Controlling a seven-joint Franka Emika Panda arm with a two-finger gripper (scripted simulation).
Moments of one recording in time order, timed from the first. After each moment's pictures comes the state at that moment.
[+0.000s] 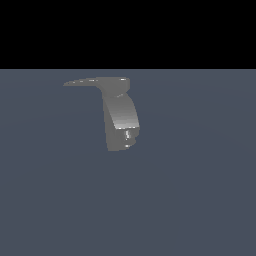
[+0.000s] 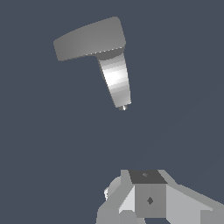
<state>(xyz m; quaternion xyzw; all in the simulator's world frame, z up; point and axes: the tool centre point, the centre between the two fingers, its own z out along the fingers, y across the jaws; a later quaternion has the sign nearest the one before) -0.223 0.026 0.488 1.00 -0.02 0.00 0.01</state>
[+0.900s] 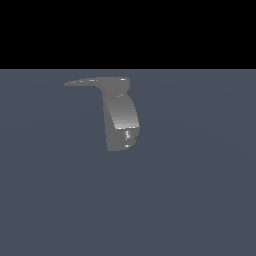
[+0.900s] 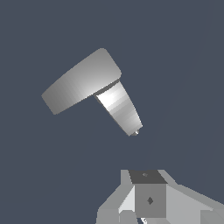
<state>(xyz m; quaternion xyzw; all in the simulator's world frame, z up) -0.126 0.064 0.453 0.98 -0.19 0.02 0.03</state>
